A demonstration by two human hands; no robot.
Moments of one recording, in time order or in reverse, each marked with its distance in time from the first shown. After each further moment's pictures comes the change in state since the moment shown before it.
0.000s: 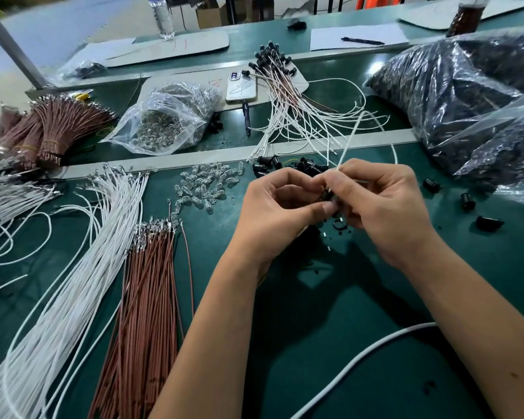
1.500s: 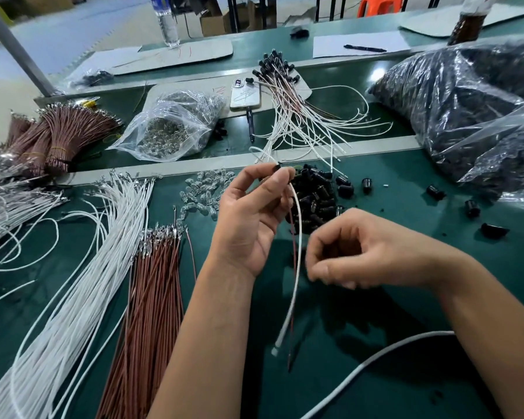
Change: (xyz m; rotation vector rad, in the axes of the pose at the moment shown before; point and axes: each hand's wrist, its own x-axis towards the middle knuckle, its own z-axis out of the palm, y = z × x) left_hand 0.001 0.016 -0.017 -0.610 0.143 -0.073; right_hand -0.009 -0.023 -0.007 -0.217 -0.853 0.323
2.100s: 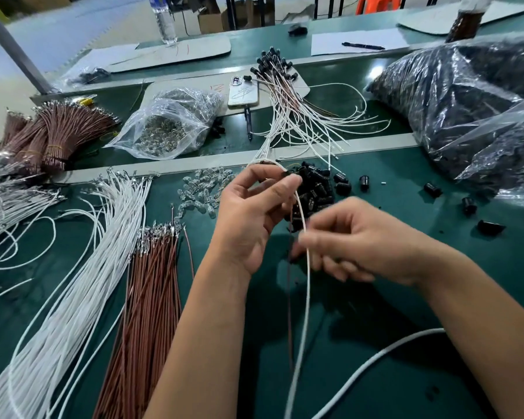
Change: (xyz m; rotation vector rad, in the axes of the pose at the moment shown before) left_hand 0.001 -0.003 -0.001 0.195 -0.013 0.020; right_hand 0.005 -0.001 0.007 0.132 0.160 0.038
